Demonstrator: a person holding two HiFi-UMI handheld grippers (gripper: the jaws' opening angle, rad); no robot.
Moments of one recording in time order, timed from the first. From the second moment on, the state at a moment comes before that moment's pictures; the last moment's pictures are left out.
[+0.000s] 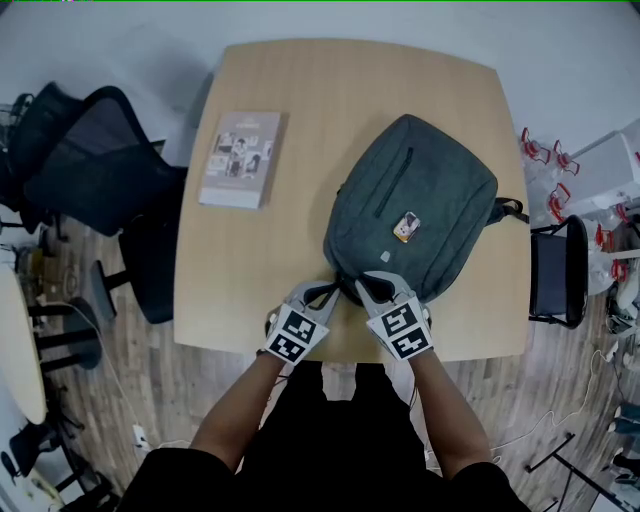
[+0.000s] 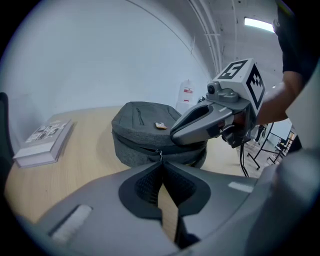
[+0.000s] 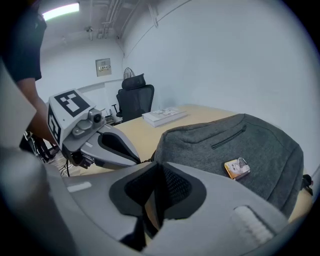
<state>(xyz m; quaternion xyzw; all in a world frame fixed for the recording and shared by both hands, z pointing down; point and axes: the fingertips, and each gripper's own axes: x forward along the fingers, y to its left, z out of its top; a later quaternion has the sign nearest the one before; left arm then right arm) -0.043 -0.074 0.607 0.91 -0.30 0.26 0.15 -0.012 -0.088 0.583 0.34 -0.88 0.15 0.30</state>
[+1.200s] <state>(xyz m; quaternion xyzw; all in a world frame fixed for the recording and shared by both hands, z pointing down) -0.050 -0.082 0.618 0.87 -0.38 0.30 0.10 0.052 -0.032 0.600 0.26 -0.88 0.03 0.39</state>
